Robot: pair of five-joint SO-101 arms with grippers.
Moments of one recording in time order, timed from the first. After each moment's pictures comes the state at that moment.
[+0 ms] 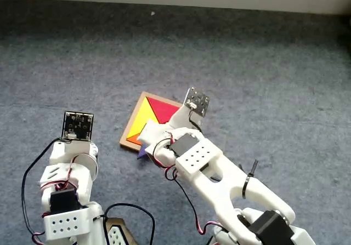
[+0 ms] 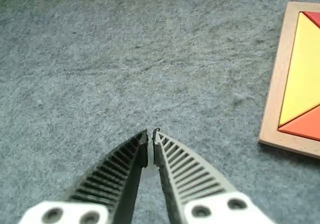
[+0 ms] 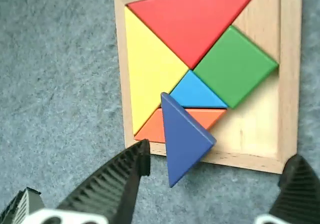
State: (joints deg) left arm -18.1 -92.8 90.2 52.6 -11.4; right arm -47.9 -18.5 45.1 36.5 -62.1
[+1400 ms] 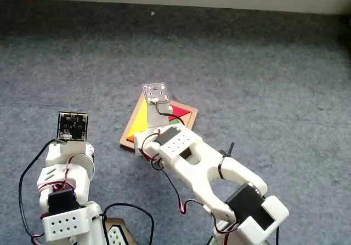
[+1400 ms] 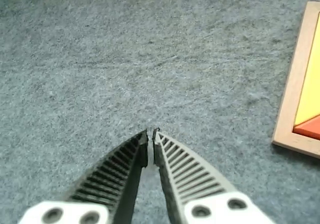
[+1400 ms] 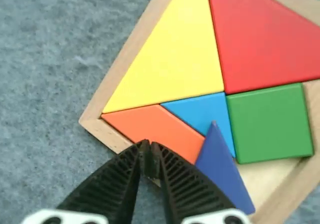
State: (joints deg) left arm -20.9 -92.8 90.2 52.6 -11.6; right arm -48.5 -0.2 37.3 33.5 -25.6
